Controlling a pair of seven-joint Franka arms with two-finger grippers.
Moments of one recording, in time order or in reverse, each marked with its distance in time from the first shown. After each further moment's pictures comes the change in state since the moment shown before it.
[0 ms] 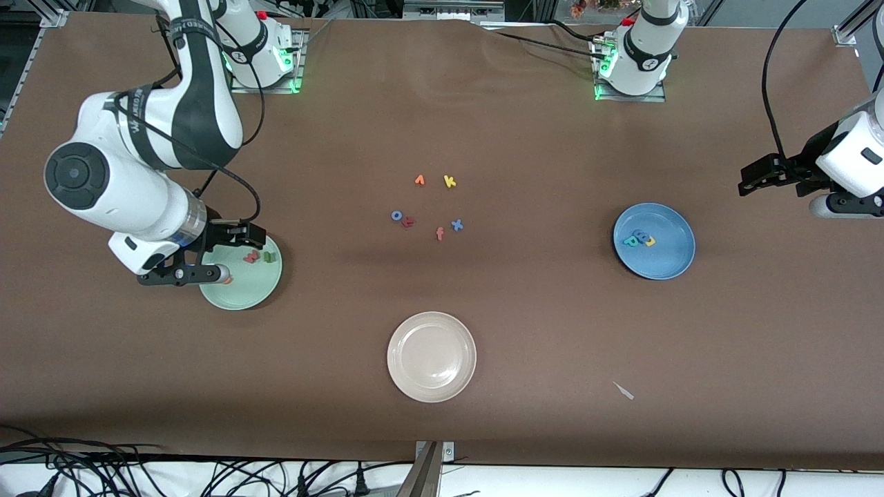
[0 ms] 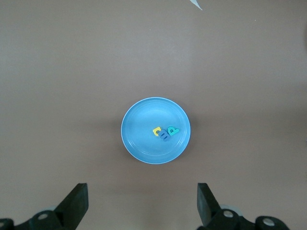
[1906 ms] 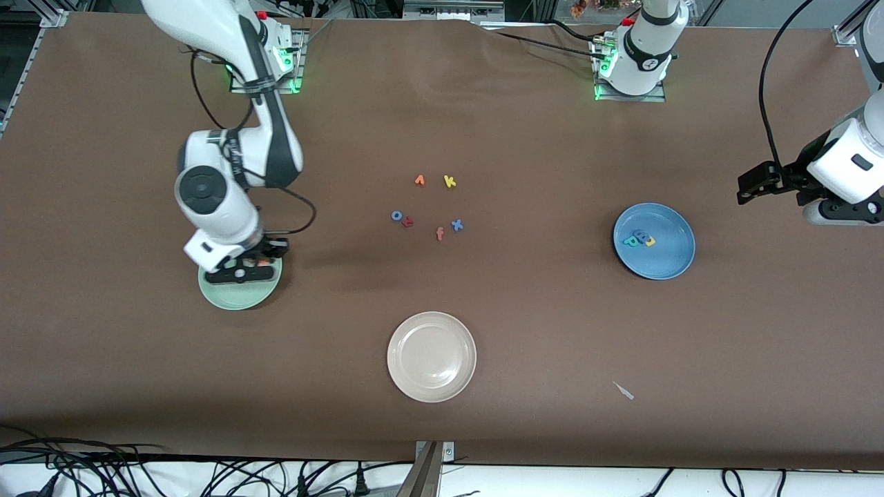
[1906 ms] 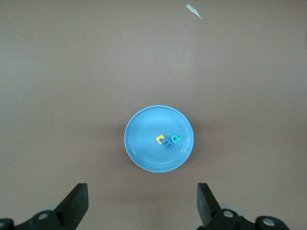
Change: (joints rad) left arm -0.008 0.006 -0.012 0.001 0.026 0.031 -0.001; right arm 0.065 0.052 0.011 -0.424 -0.104 0.534 -0.048
